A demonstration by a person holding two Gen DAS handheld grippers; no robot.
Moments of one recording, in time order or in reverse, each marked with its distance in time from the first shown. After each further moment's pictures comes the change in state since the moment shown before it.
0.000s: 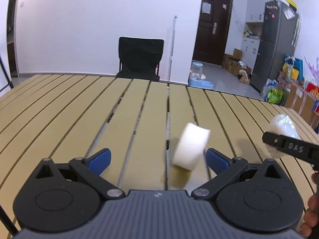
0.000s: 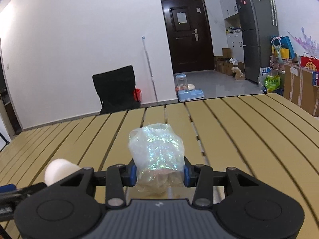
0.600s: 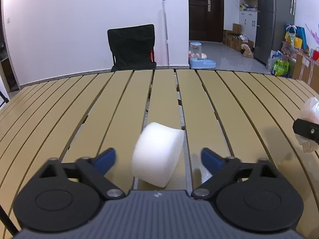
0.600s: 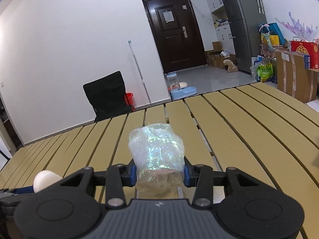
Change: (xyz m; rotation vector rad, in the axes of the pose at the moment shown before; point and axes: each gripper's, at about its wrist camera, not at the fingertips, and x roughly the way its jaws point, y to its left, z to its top) left arm 0.048 -0.058 -0.001 0.140 0.097 0.073; right arm -0.001 -0.057 0.005 0.099 0.003 0.006
